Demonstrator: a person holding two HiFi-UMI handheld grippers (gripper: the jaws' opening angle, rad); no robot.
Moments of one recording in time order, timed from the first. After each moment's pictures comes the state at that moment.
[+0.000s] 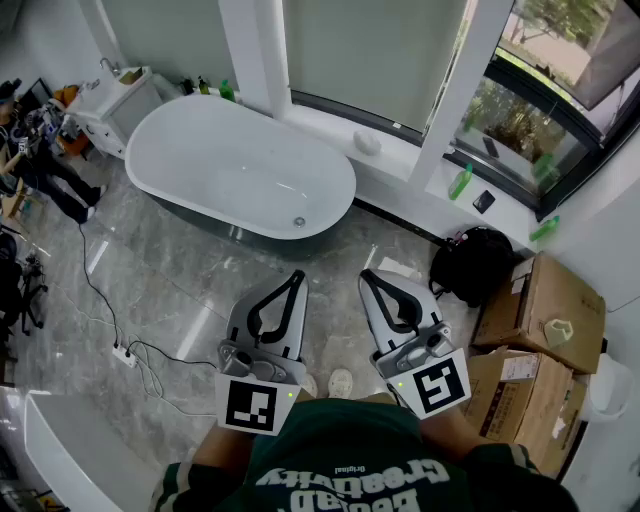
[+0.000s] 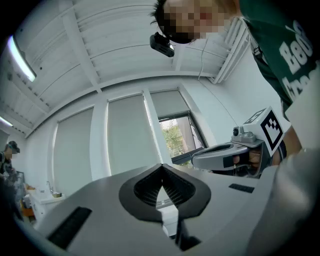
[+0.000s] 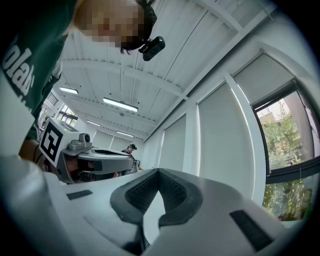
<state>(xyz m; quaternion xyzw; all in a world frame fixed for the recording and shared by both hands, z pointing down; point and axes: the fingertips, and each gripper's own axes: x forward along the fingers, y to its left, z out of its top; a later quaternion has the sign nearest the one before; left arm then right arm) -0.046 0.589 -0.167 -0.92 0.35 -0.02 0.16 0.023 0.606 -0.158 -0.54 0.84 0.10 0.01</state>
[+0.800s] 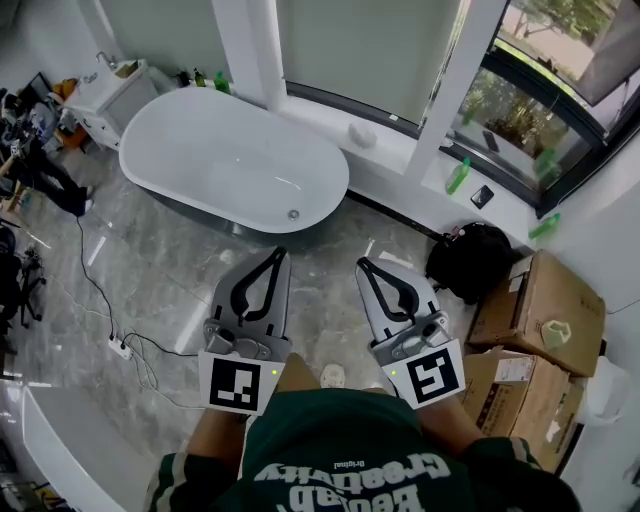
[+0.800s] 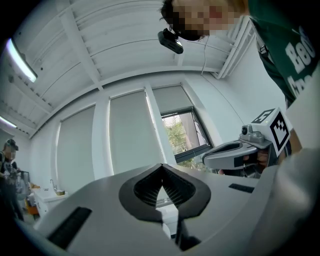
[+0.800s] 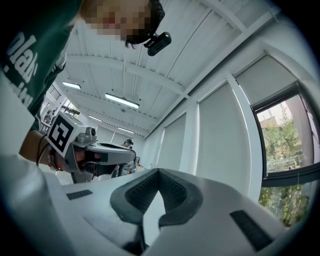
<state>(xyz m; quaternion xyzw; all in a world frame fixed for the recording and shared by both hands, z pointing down) -0.019 0.561 -0.154 -0.92 0.38 -0.03 0.14 0.067 0.593 -0.138 -0.54 0.83 0.12 -0.02</state>
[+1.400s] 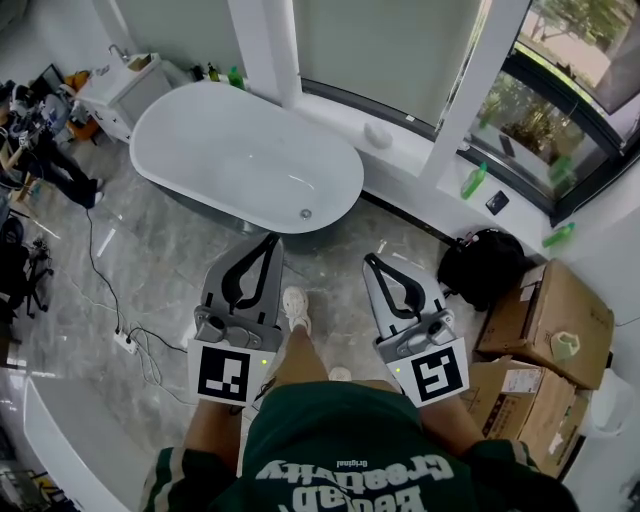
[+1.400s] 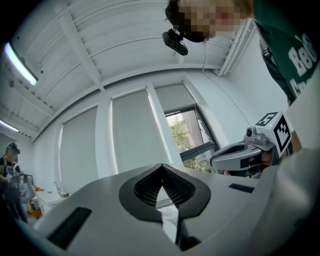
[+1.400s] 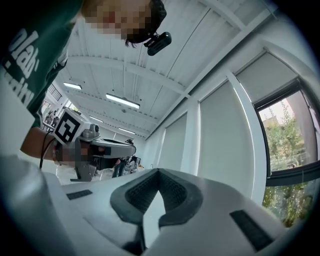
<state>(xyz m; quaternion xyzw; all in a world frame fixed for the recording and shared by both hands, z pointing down) -0.036 0.528 -0.153 -0.91 0.39 -0.03 0.15 0.062 0.568 -0.125 -0.53 0.84 0.12 -0.01</state>
